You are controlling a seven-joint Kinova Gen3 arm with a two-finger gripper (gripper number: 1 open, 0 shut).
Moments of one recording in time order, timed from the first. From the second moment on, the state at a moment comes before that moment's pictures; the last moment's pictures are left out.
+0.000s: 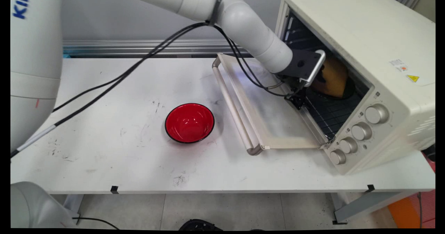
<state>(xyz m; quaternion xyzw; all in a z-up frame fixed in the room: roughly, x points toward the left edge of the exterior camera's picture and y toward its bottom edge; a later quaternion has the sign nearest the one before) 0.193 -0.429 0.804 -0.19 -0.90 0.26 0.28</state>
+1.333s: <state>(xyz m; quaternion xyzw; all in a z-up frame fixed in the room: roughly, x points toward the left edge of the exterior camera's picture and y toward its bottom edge) 0.311 -0.357 0.920 -0.06 -0.92 0.18 0.35</state>
